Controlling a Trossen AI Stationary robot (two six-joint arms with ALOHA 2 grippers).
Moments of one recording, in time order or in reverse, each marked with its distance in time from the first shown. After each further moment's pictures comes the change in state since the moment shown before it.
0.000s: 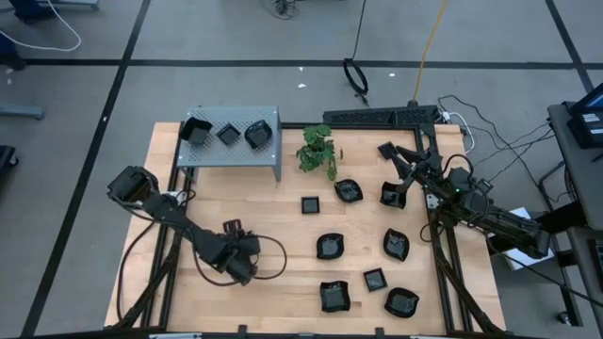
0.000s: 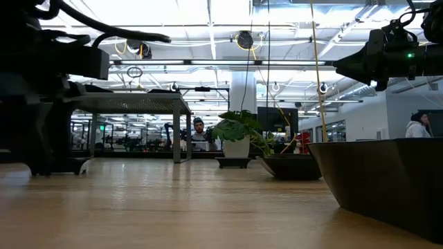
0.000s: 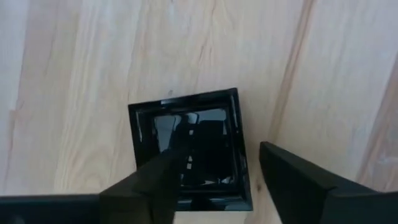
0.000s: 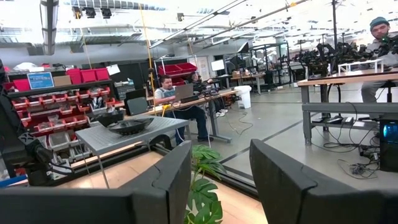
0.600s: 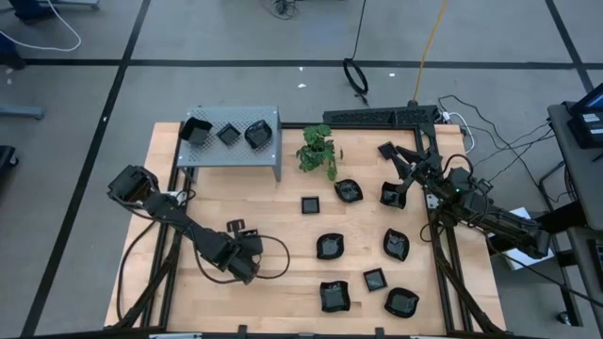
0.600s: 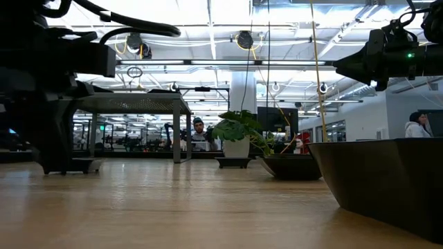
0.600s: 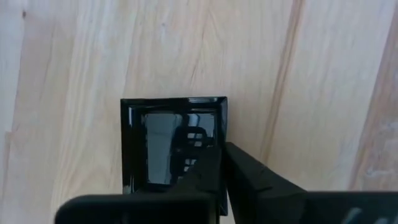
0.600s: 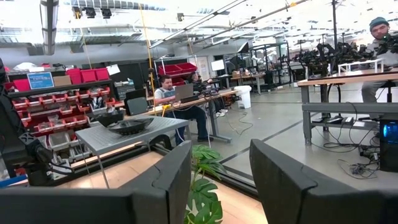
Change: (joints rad) left arm 0.018 -0.002 0.001 0.052 0.000 0.062; right arm 0.000 0.000 0.000 0.000 0.000 0.000
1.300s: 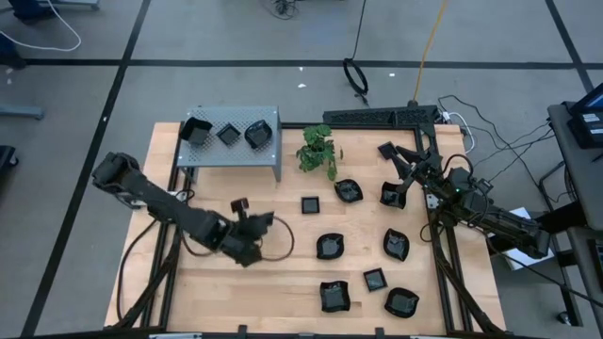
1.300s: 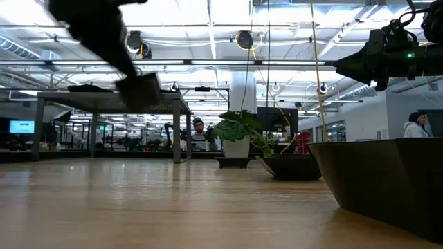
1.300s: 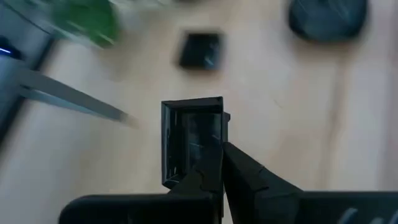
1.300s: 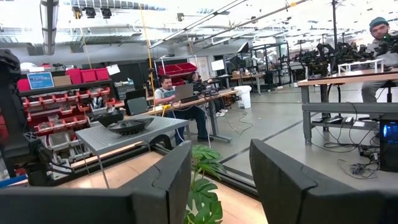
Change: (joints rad) left arm 0.110 -0.230 0.102 -0.014 -0.279 0.177; right arm 0.000 0.000 0.000 0.000 0.000 0.000
